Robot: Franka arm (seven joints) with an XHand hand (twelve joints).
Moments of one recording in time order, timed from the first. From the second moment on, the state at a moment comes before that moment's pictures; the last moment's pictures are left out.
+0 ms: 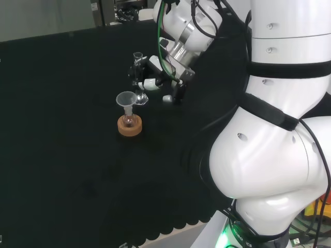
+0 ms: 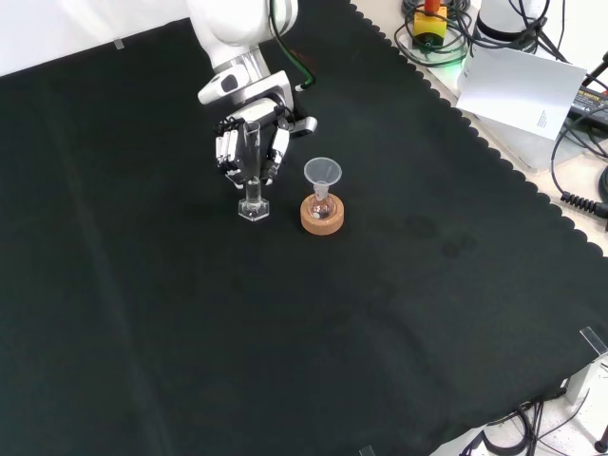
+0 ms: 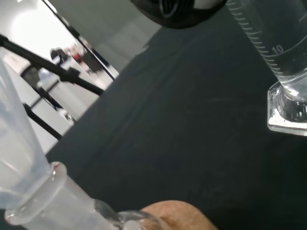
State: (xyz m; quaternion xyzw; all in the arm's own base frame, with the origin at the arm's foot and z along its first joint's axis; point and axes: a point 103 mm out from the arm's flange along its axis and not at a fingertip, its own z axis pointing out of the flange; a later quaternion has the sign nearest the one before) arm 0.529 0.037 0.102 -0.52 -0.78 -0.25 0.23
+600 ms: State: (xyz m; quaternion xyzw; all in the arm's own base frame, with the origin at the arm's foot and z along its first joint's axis) arm 0.528 0.011 0.142 -0.54 -0.81 -0.14 0.19
